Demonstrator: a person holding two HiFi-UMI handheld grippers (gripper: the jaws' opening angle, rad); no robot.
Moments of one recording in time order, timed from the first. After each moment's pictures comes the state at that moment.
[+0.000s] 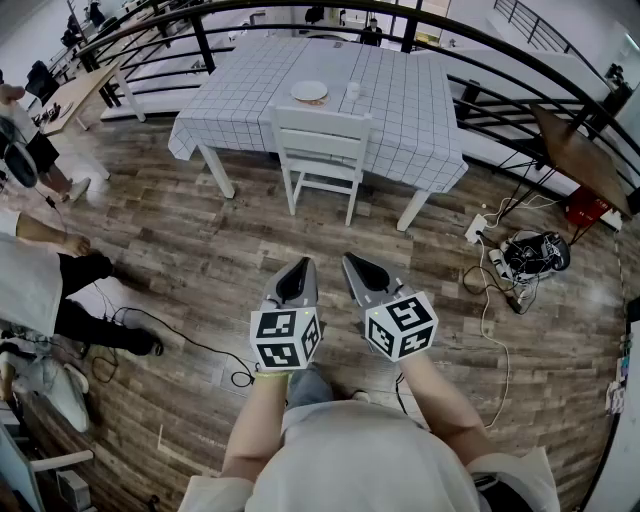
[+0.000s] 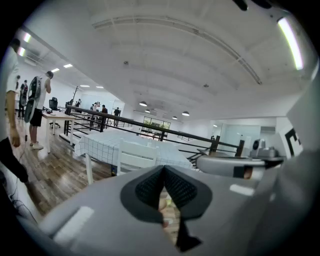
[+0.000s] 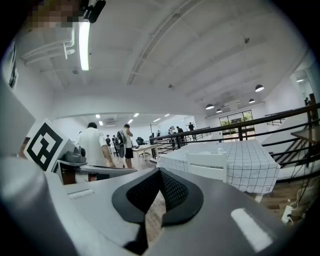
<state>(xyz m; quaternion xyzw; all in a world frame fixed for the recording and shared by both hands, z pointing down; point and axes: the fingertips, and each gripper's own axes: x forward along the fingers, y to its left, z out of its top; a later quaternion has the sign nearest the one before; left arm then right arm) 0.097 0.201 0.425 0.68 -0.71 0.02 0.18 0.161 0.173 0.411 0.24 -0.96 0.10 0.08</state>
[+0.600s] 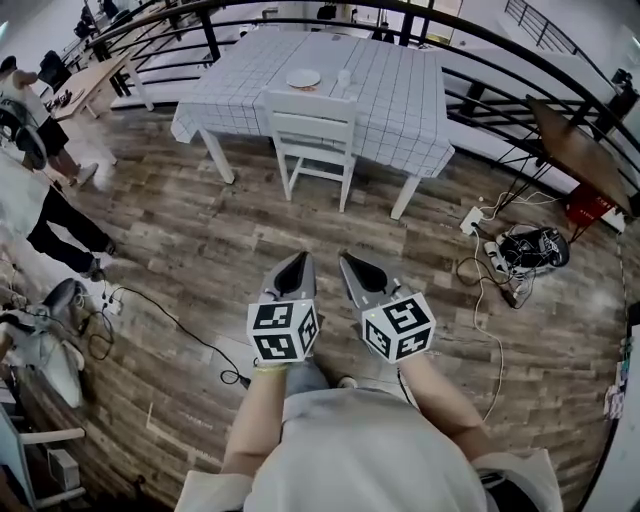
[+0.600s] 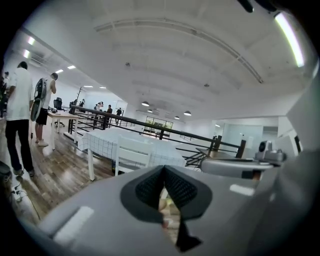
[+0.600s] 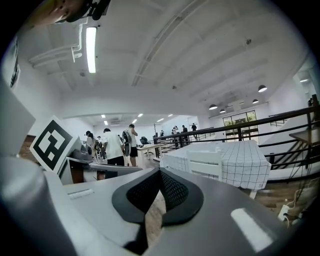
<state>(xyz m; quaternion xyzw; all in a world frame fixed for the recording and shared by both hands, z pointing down) 0.190 0.242 0.426 0.67 -0.72 0.02 0.19 0.258 0.225 0.411 0.23 -0.97 0.09 0.08</state>
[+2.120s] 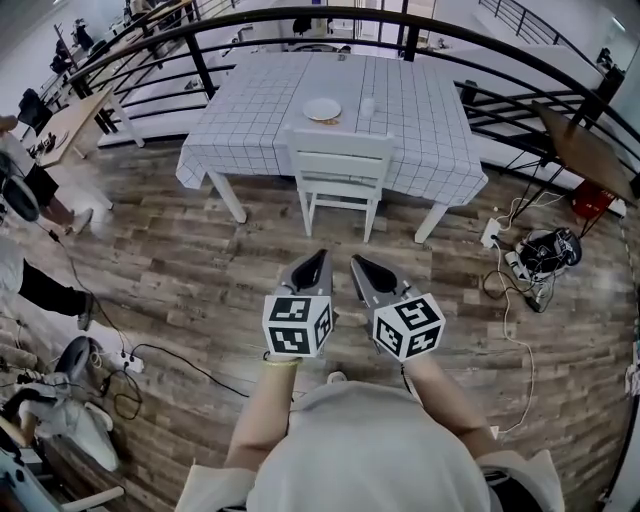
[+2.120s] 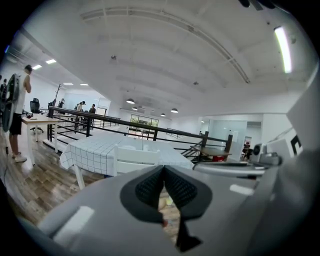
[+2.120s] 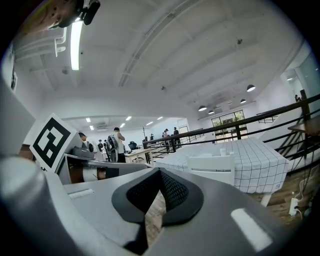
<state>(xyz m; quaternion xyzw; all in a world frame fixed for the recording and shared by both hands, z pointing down) 0.005 0.122 0.416 0.74 -0.65 0.05 0.16 0.062 0.121 0.413 0.29 -0.95 0.12 0.05</state>
